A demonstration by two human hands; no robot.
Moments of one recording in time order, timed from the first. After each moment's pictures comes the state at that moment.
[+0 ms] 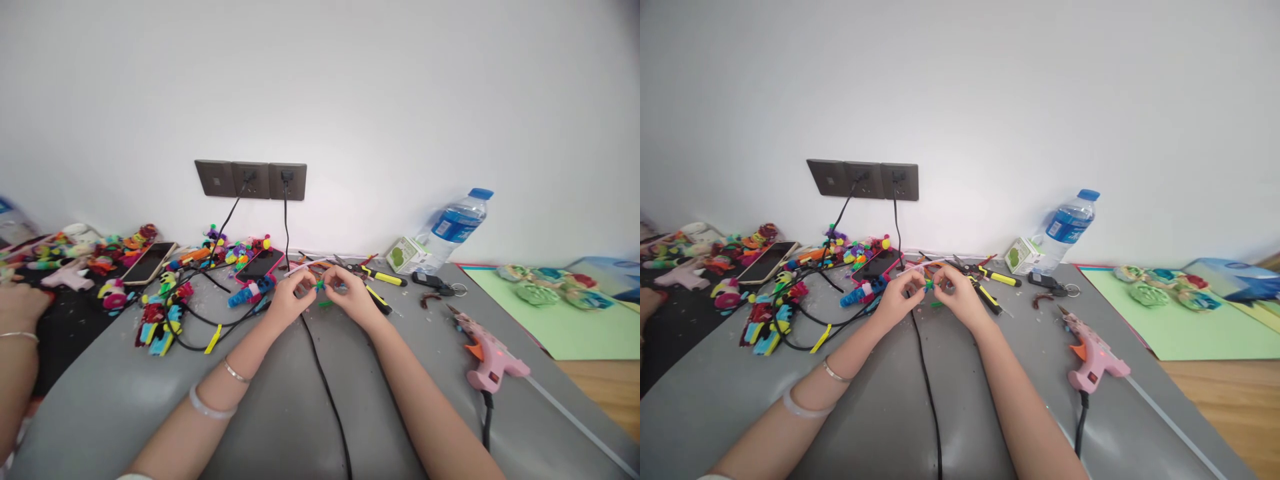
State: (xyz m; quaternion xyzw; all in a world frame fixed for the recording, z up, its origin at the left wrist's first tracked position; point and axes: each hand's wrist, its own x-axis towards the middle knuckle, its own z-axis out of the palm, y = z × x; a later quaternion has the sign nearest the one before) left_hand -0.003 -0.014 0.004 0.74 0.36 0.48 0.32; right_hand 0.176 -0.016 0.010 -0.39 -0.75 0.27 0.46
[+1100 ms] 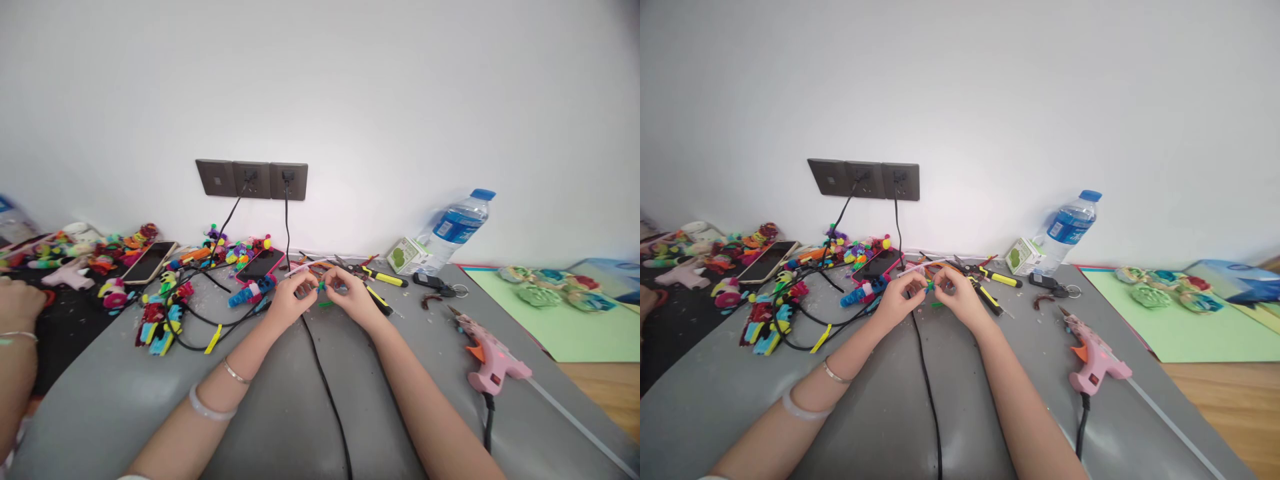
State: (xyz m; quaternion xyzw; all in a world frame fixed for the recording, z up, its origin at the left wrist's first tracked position) left_hand -0.004 -0.016 0.005 0.74 0.36 0.47 0.32; right_hand 0.177 -0.015 0.009 -0.39 -0.74 0.29 0.46
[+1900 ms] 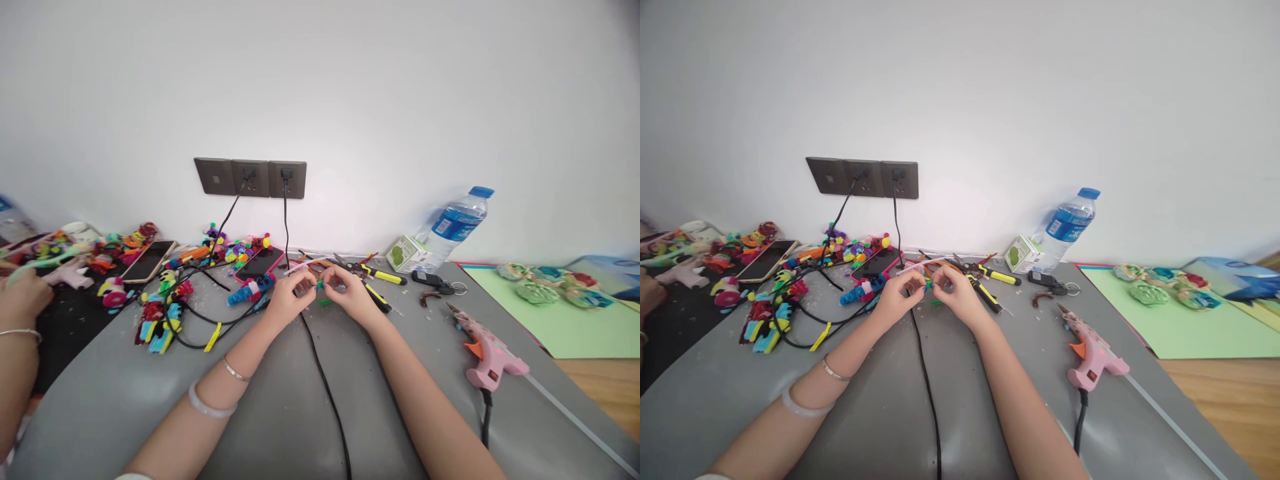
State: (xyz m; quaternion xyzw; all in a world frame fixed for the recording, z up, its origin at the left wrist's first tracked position) left_hand -0.003 -0.017 0.007 0.74 0.37 0.47 0.31; right_hand 0.176 -0.015 0.009 -0.39 -0.74 0.30 0.46
